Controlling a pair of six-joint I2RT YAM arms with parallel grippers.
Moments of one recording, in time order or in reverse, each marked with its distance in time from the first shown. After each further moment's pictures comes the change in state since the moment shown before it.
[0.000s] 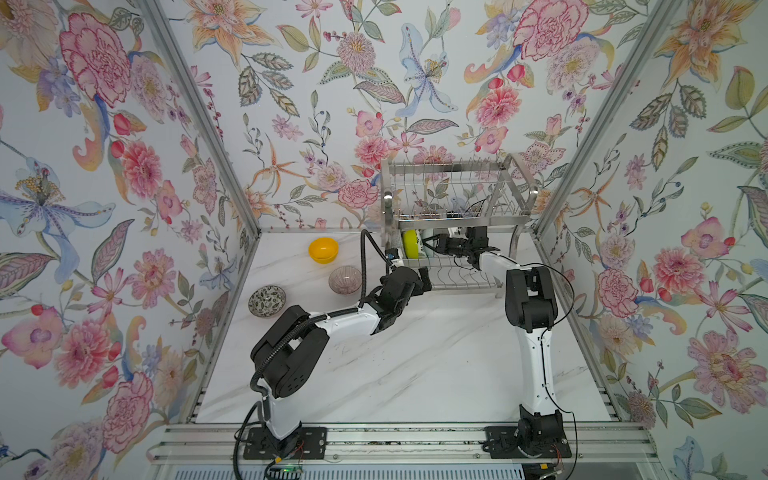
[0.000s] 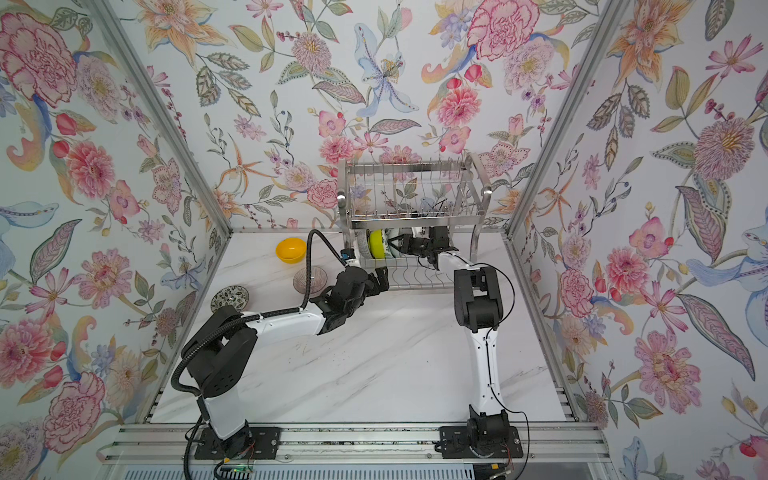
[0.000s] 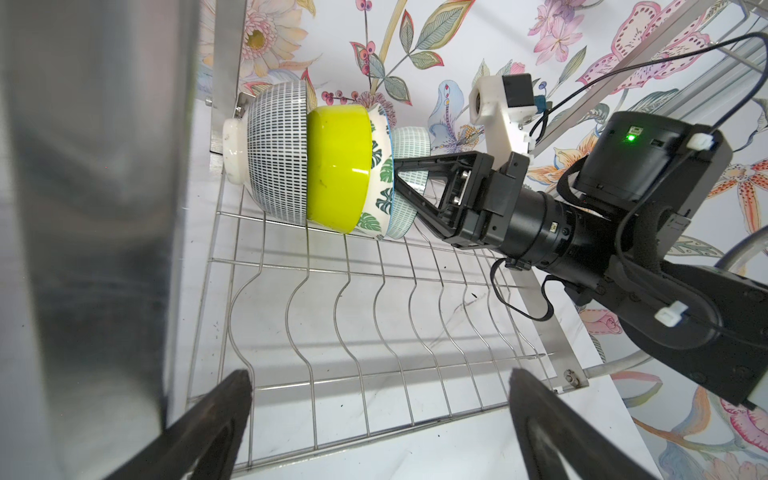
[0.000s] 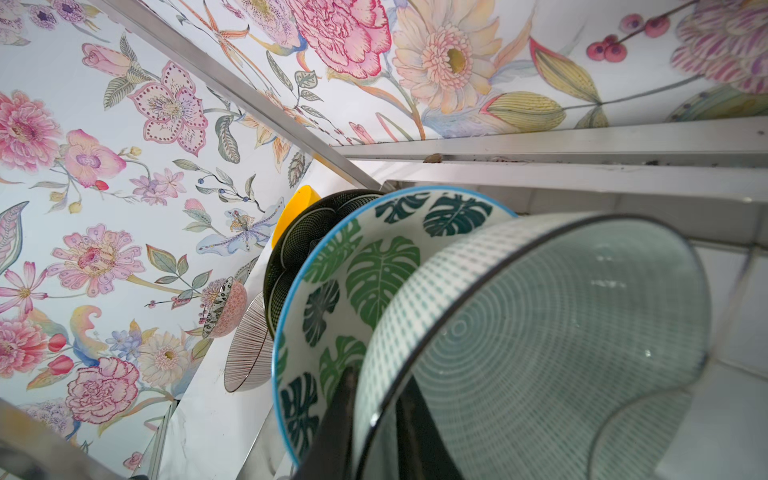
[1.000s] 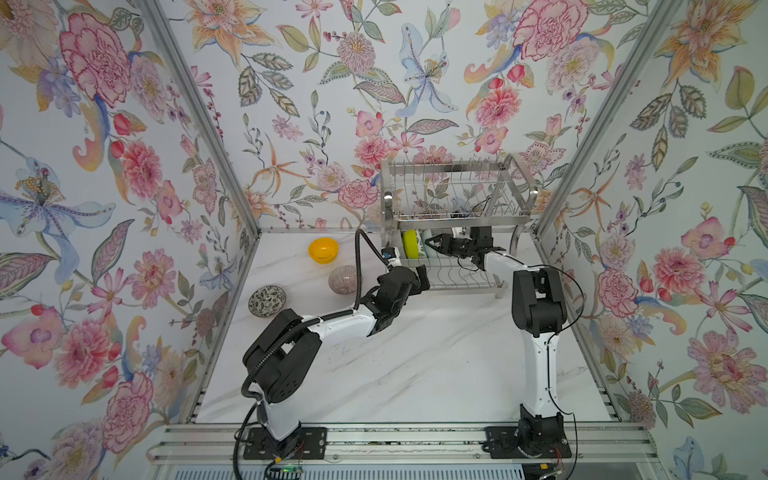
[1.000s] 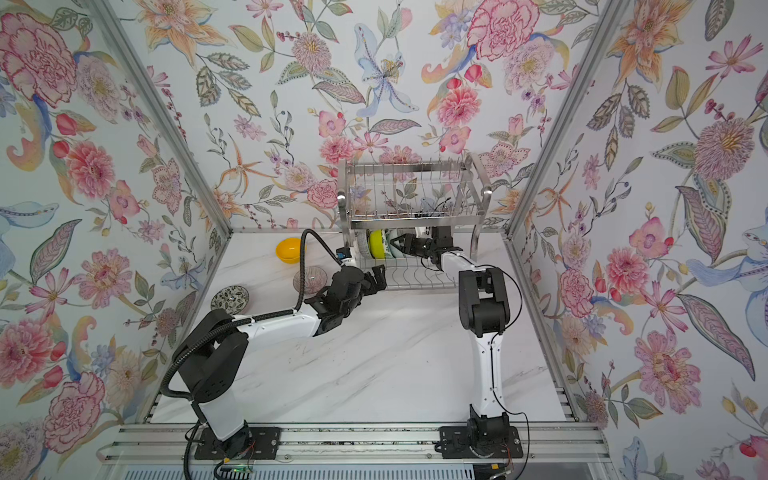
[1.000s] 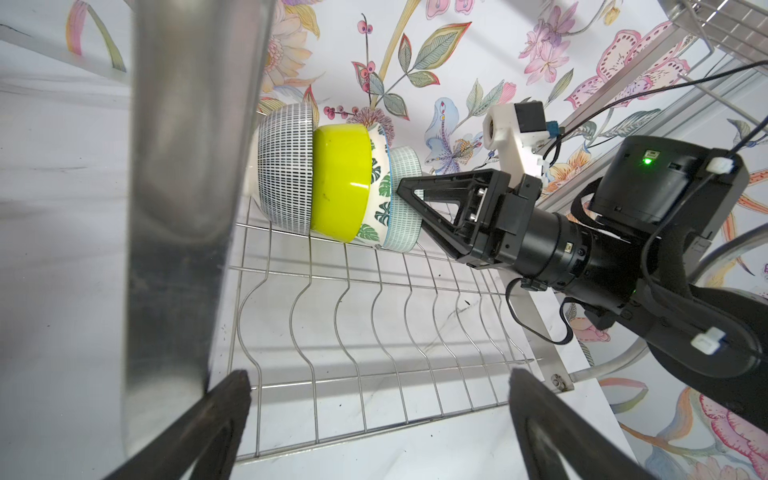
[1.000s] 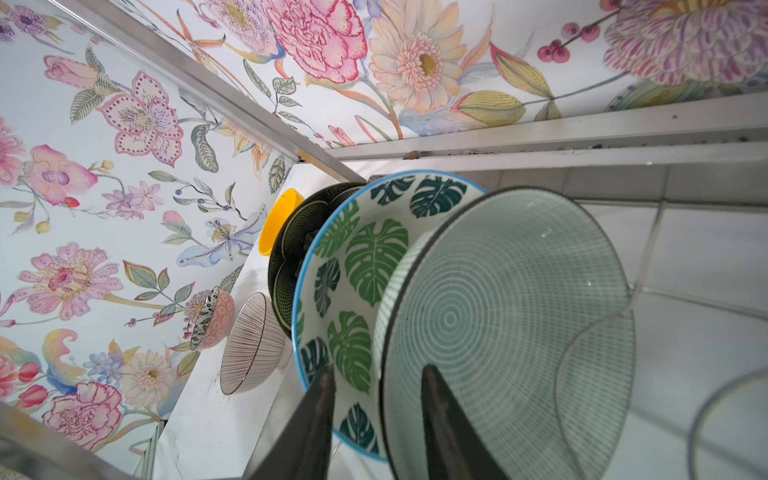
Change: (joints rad) left arm -0.003 -0.054 -0.027 -0.006 -0.011 -0.009; right arm -0.003 -0.121 -0.118 -0.045 0.082 -0.008
